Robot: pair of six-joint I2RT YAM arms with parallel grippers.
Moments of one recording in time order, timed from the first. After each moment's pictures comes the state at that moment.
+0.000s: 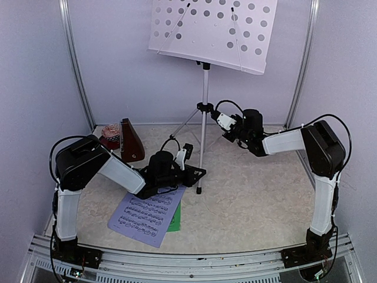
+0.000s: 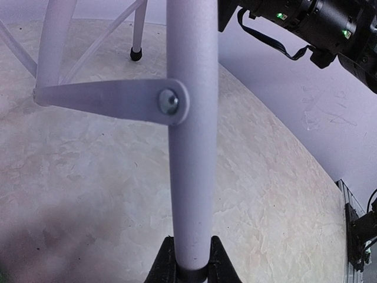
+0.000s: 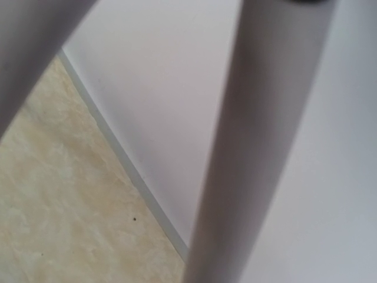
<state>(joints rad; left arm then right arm) -0.85 2.12 1.03 0.84 0.22 -0.48 0.47 2.04 1.28 0.58 -0.05 -0.81</state>
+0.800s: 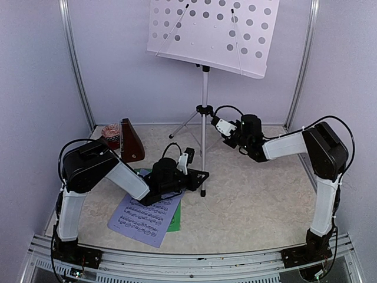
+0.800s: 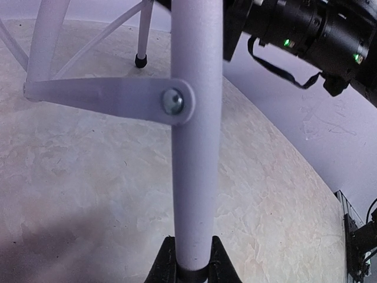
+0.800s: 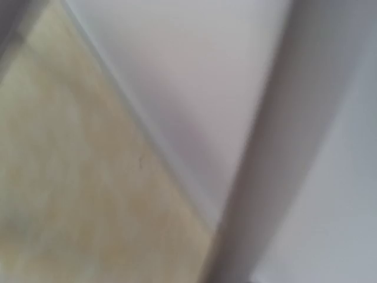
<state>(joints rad) -0.90 2.19 1.02 0.96 0.14 -0.54 0.50 2.00 1.19 0.58 0.07 -0.81</state>
